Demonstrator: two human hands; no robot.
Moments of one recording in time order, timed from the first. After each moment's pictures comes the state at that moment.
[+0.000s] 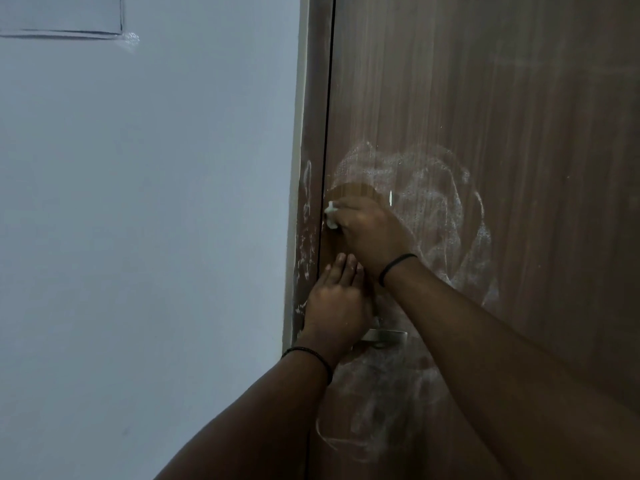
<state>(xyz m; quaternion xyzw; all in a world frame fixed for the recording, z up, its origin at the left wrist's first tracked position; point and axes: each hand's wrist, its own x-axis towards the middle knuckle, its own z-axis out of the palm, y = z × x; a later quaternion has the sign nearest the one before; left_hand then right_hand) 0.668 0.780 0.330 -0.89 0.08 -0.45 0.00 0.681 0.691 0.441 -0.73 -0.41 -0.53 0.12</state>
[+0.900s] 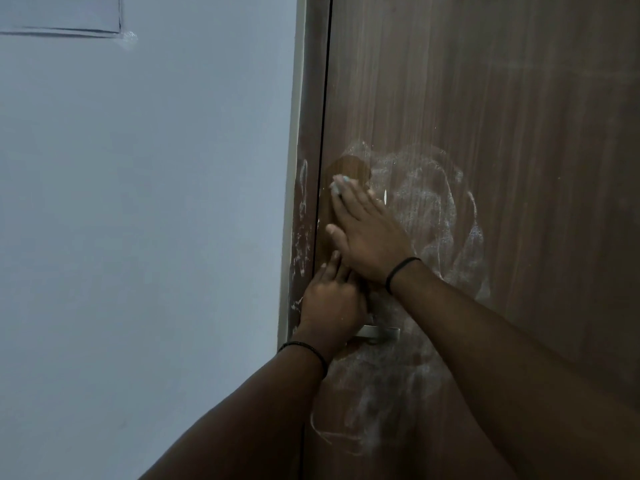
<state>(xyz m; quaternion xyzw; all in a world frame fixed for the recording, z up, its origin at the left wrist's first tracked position) 0.661 0.775 0.333 -0.87 0.10 -0.48 -0.02 0.688 0.677 0.434 -0.83 -0.32 -0.45 -0.02</state>
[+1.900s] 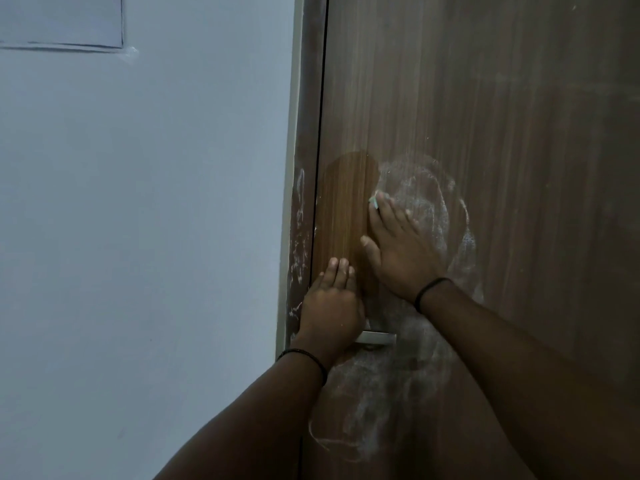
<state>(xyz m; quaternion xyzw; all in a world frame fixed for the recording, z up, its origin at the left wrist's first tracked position) 0.662 0.775 0.330 -0.89 0.07 -0.45 0.01 0.691 0.632 0.419 -0.86 -0.26 -0.44 0.04</state>
